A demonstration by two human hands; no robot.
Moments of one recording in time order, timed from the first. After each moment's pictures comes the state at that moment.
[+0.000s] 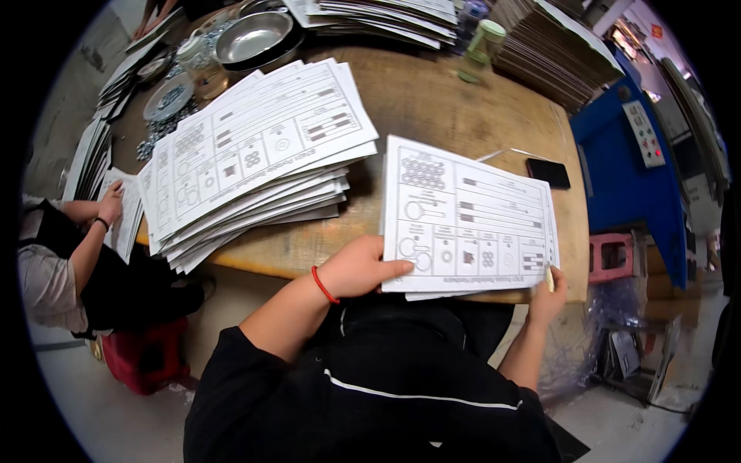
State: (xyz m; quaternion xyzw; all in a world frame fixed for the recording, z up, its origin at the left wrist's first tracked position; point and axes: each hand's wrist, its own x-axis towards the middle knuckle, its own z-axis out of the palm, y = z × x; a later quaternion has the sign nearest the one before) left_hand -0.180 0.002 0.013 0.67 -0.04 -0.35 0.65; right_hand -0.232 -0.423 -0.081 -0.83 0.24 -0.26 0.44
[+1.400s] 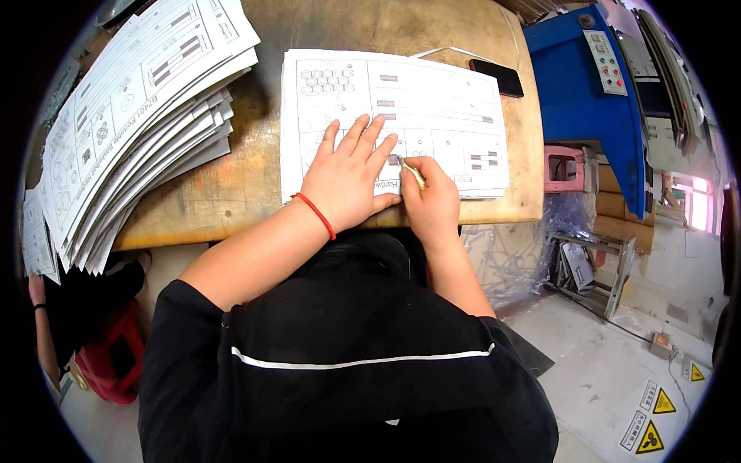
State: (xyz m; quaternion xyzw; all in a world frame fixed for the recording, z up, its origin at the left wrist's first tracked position) left_hand -0.179 -0.113 -0.060 0.94 -0.30 0.04 0.18; right_hand -0.215 -0.285 -0.049 -0.94 0.03 -0.09 0.34
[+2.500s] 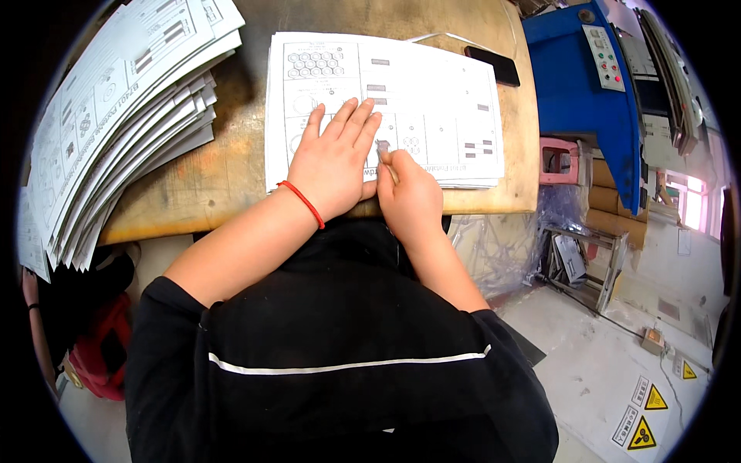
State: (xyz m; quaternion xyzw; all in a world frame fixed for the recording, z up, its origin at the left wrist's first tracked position) left_hand -0.178 -0.115 -0.062 0.94 -0.28 0.04 0.18; right_hand -0.221 -0.267 -0.041 -0.96 0.00 -0.03 0.27
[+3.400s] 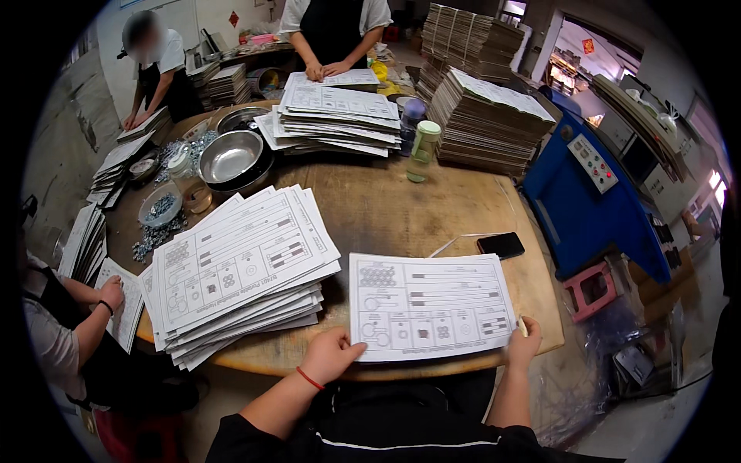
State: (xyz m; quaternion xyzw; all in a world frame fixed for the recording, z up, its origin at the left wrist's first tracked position) left_hand -0.196 0.003 -0.016 0.87 -0.03 -0.21 0.45; right_hand -0.218 -0.441 -0.075 -0.78 0.28 -0.33 0.45
